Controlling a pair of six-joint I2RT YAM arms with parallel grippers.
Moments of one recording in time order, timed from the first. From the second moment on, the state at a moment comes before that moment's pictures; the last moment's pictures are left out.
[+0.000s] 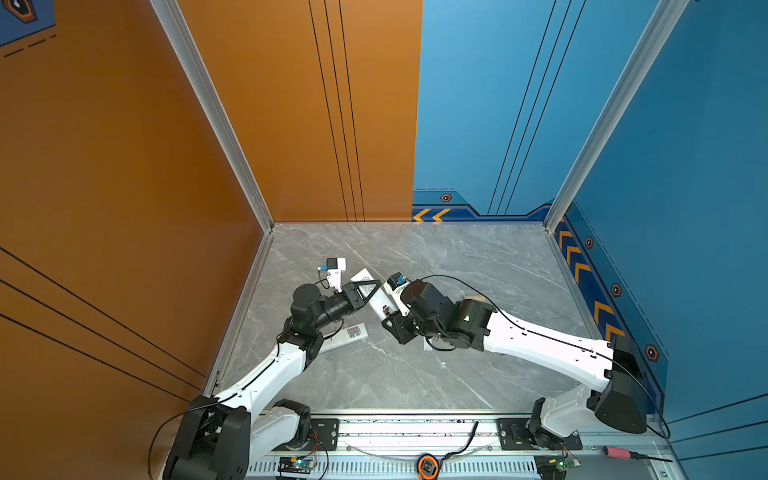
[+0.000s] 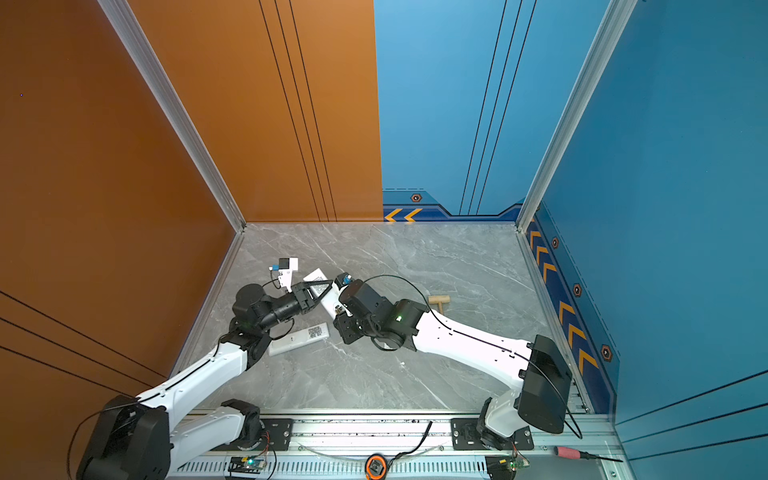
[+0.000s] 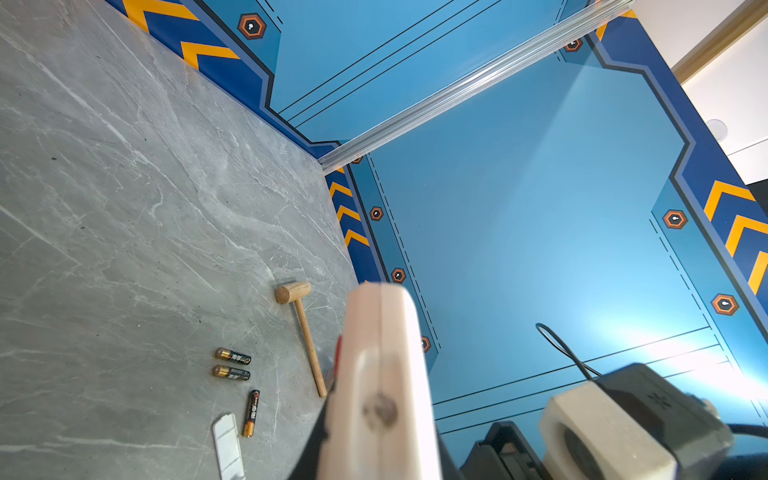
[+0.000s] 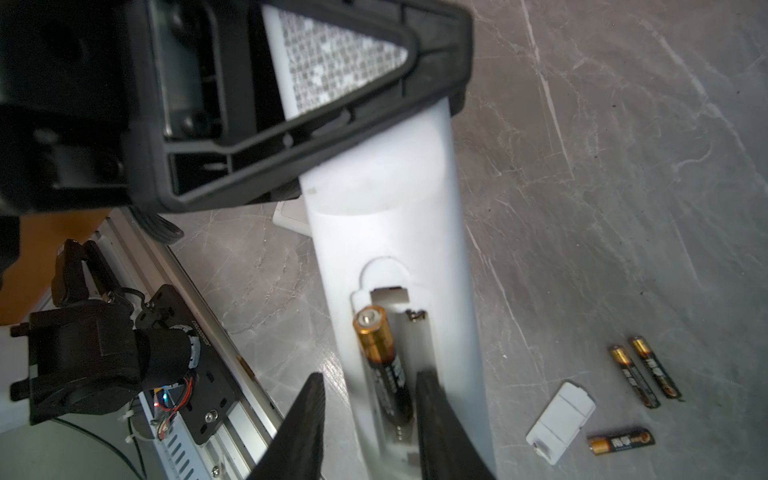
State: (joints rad) left arm -0.27 1.10 0.48 0.60 0.67 -1.09; right arm 1.07 1.50 1.29 -0.54 0.04 0.44
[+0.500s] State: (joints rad) left arm -0.26 1.10 0.51 0.56 0.76 -1.07; right arm 1.06 1.42 1.49 -0.90 0.06 0.22
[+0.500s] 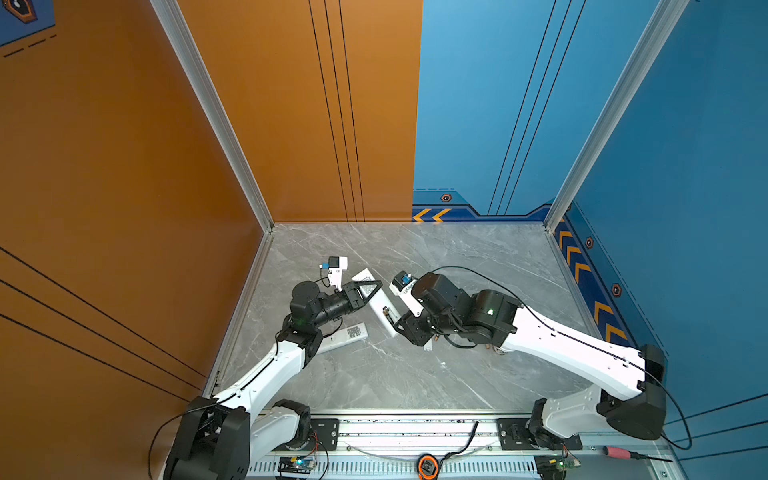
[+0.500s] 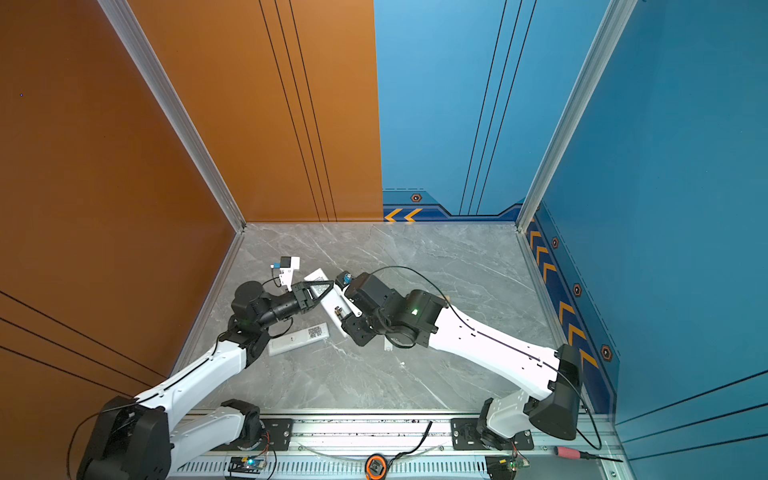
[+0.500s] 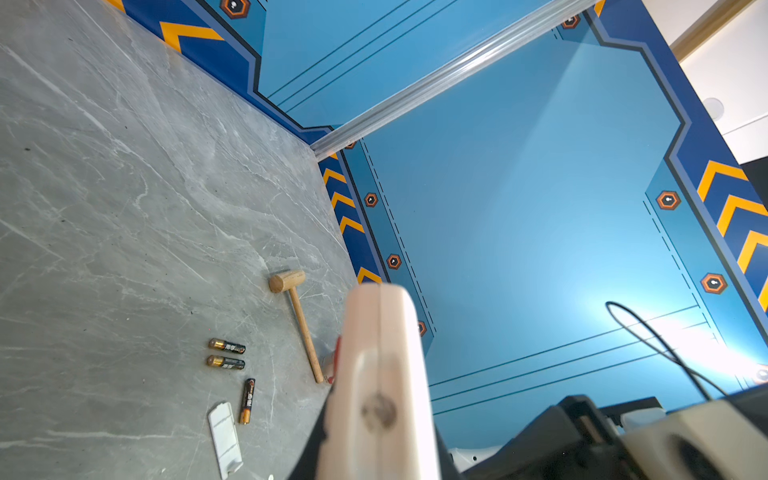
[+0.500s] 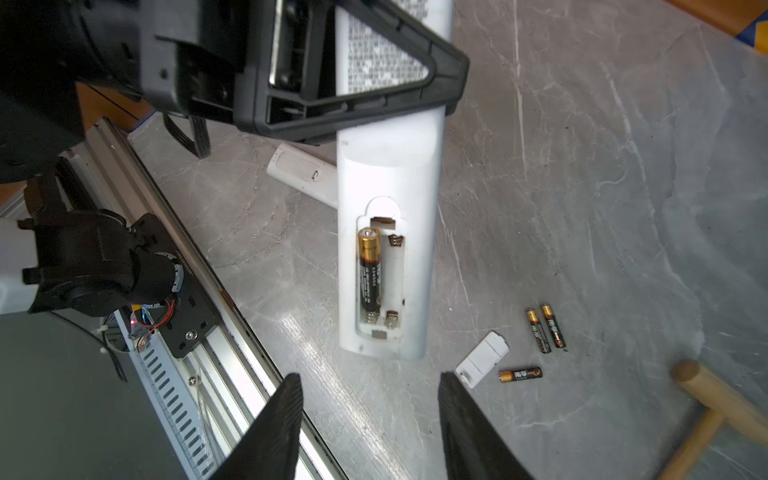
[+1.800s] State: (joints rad) left arm -0.26 1.08 0.55 0.45 0.94 -1.04; right arm 1.10 1.78 1.96 -1.25 -0.01 -0.50
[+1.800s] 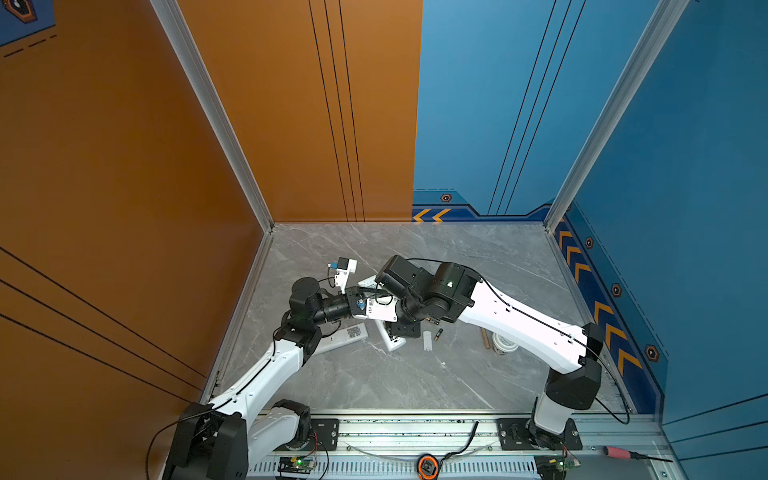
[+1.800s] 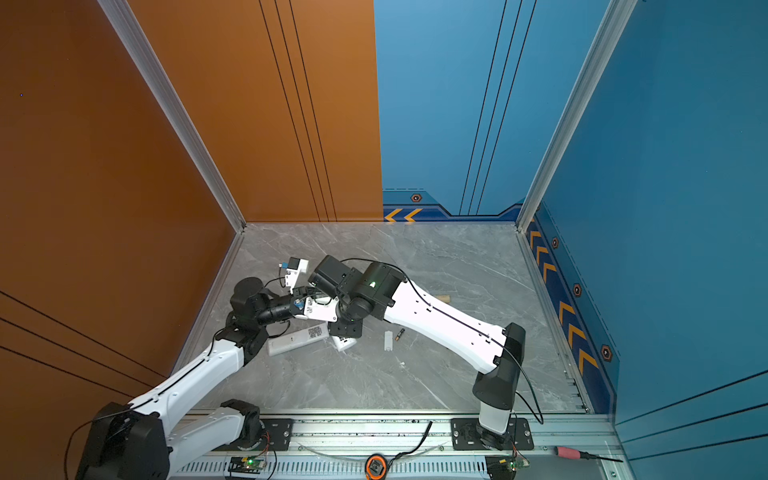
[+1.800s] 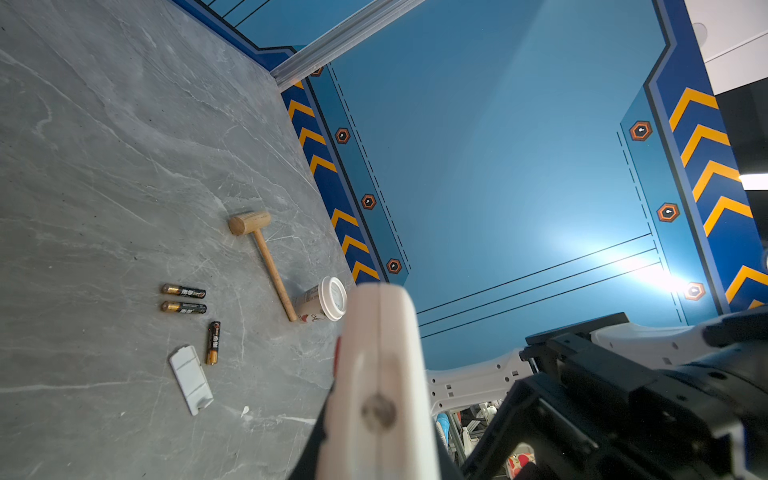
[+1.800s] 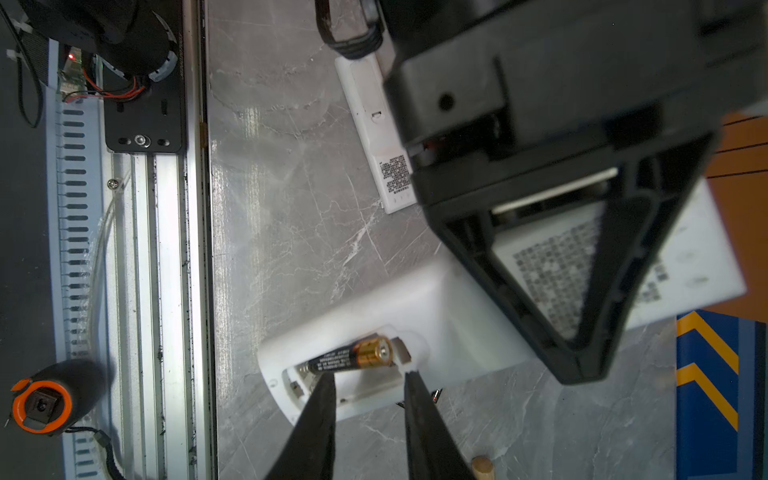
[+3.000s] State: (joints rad) left arm -0.26 1.06 0.55 0.42 0.94 -1.04; right arm 1.13 1.80 1.92 -1.25 0.07 -0.53
